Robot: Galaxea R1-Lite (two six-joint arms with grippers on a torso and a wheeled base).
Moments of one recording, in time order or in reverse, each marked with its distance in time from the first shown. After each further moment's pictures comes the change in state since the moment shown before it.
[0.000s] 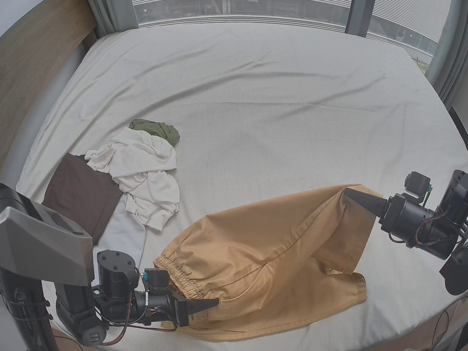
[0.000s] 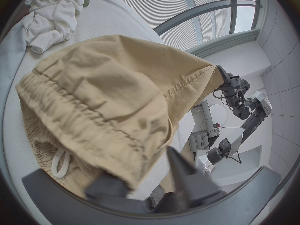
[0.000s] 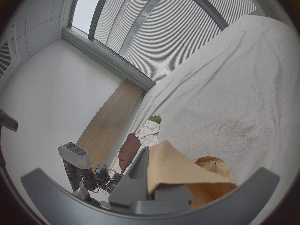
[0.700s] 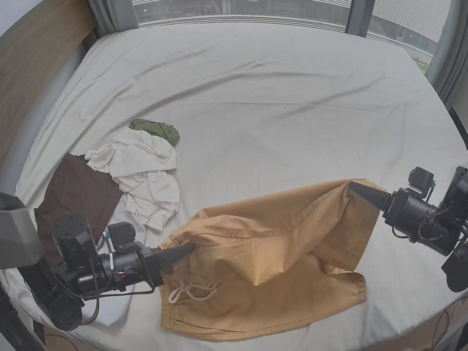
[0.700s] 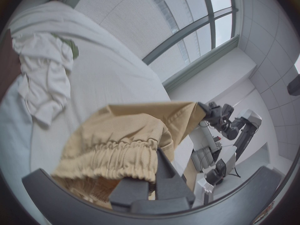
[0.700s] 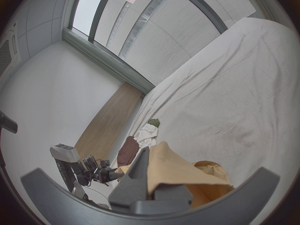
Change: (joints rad) left arm 0.139 -0.280 -0.077 0.001 -0.013 -0.006; right arm -0.037 -0.009 -0.012 0.000 0.007 0.001
